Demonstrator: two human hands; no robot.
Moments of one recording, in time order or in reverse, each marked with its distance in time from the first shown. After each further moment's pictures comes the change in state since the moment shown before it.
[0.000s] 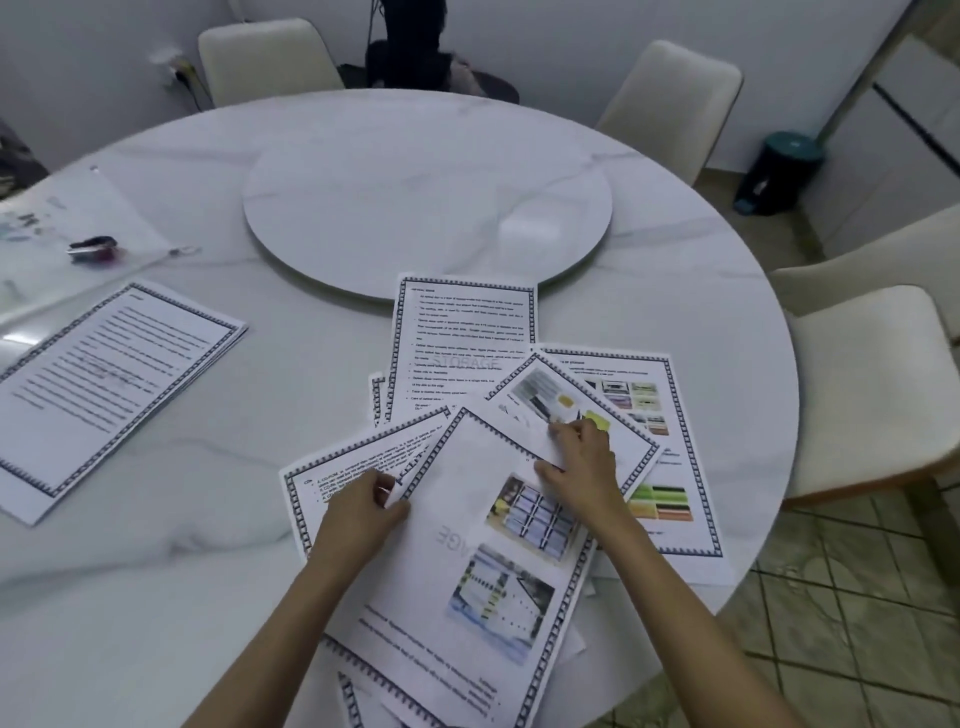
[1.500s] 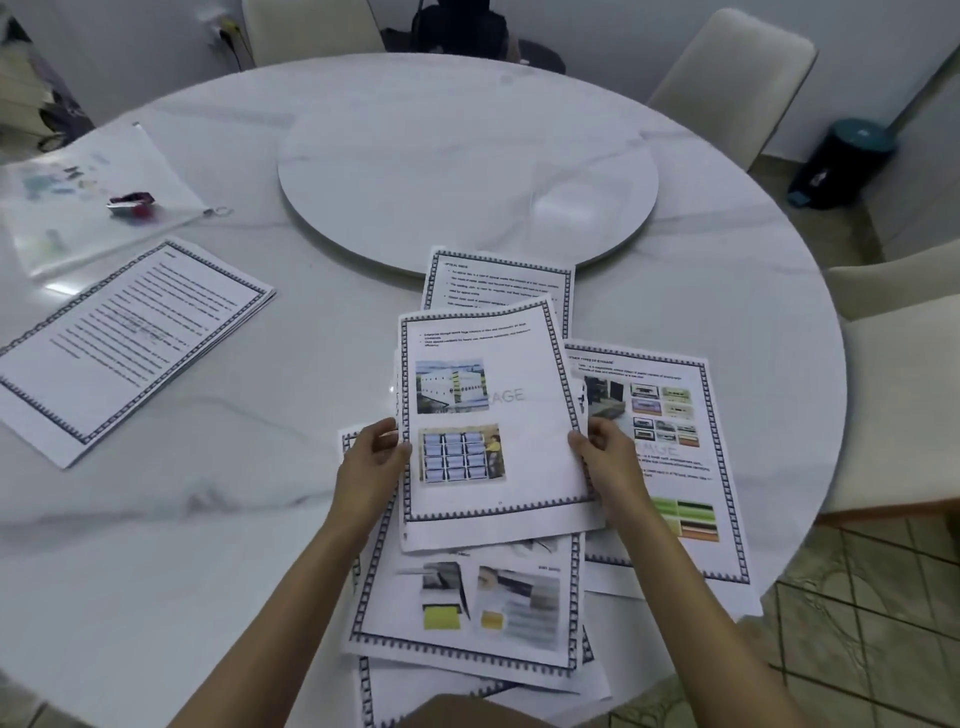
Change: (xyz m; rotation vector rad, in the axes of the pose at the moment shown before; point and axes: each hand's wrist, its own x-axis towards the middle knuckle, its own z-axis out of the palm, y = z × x) left_hand 0.008 -0.001 0.005 -0.486 0.125 -0.078; right_hand 0.001 -0.007 -0.002 0.861 -0.055 0.343
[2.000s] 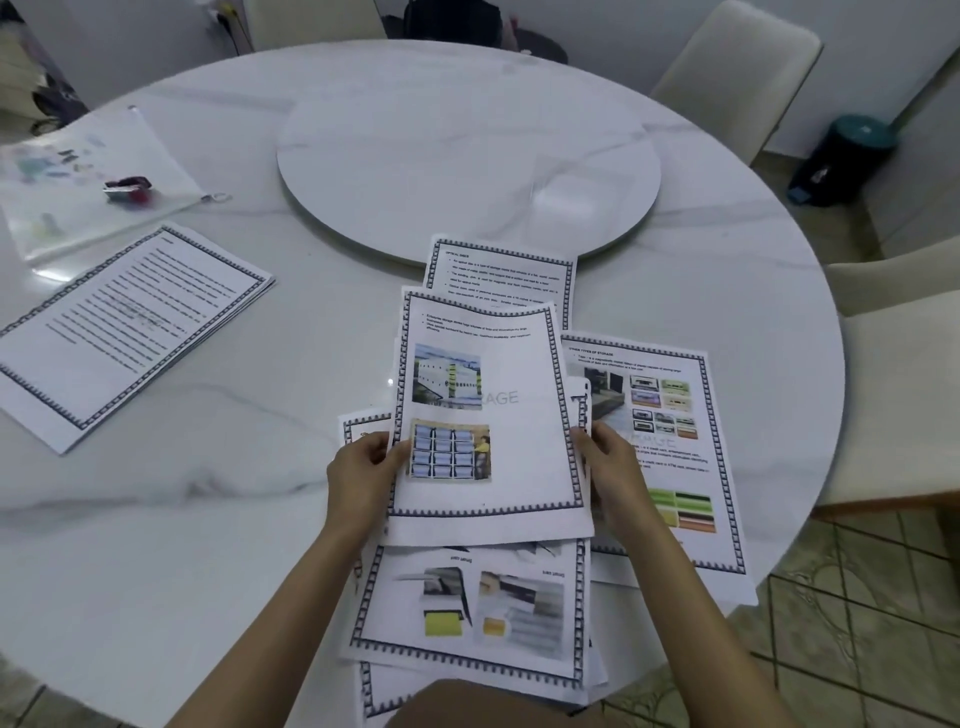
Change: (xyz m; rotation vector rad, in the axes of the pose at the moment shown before) left_hand -0.004 -0.015 0.000 0.074 0.085 0.083; right_hand -0.021 0.002 -0.002 0.065 -0.052 -0.018
